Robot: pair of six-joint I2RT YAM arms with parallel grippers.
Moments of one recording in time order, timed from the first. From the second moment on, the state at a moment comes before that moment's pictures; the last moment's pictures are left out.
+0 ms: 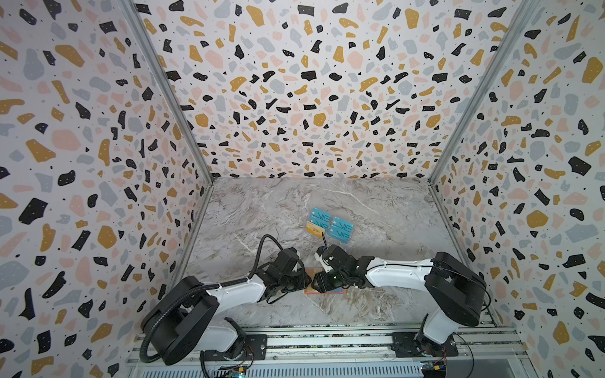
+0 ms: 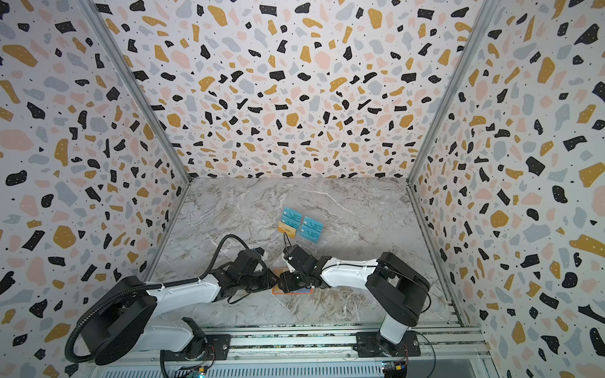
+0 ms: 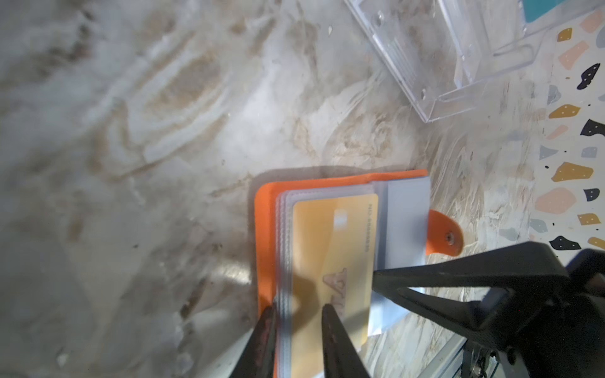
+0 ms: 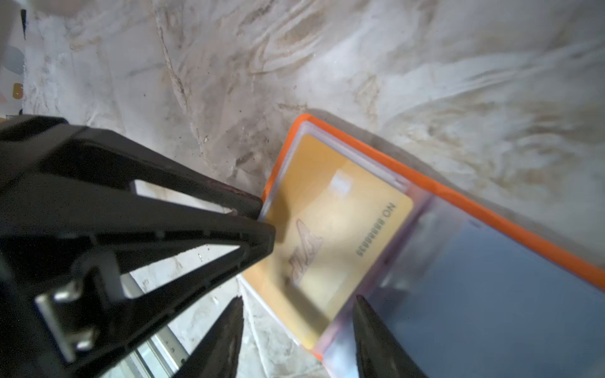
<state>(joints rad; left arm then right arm) -0.70 1.35 0.49 -0.05 0.26 -0.82 0.97 1.63 0.84 -0.18 -0.24 0.60</state>
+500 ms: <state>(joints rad) -0.70 1.24 0.71 -0.41 0.06 -0.76 0.86 1.48 0.77 -0.21 -0.22 0.49</state>
